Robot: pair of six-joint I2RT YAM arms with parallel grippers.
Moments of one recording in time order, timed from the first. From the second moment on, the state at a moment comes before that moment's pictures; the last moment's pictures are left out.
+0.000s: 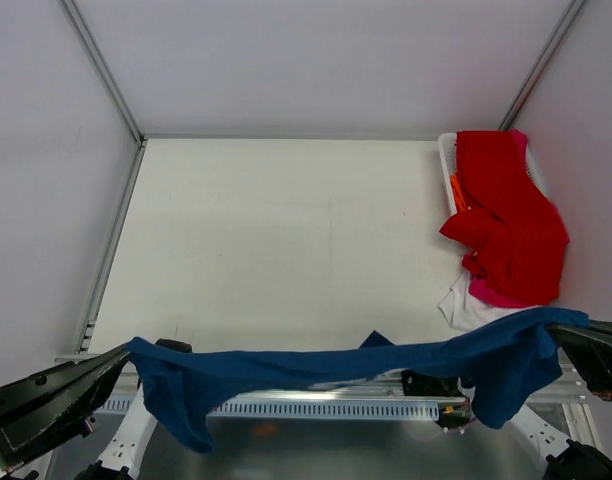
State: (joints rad) left arm -0.17 0.32 1.63 -0.57 0.71 -0.28; right arm 0.58 0.44 1.64 -0.48 -0.50 0.46
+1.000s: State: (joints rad) left arm -0.12 1.05 0.84 -0.21 -0.20 -0.27; right arm 0.55 1.37 1.02 -0.20 0.14 0.24
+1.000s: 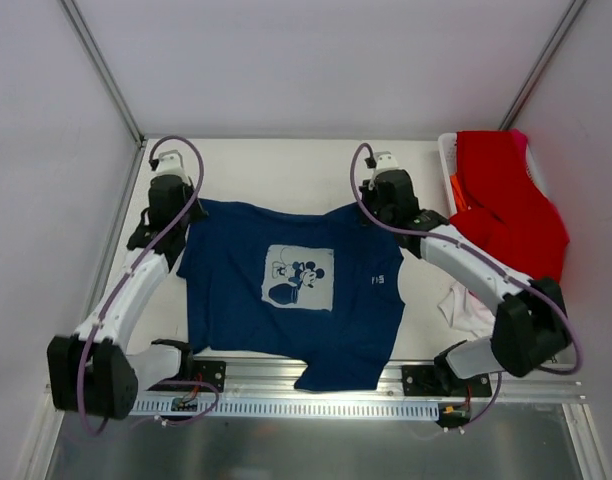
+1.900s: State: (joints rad) left arm 0.02 2.05 1.47 -0.05 -0.20 -0.25; right arm 0.46 2.19 1.77 -0.14 0.19 0.07
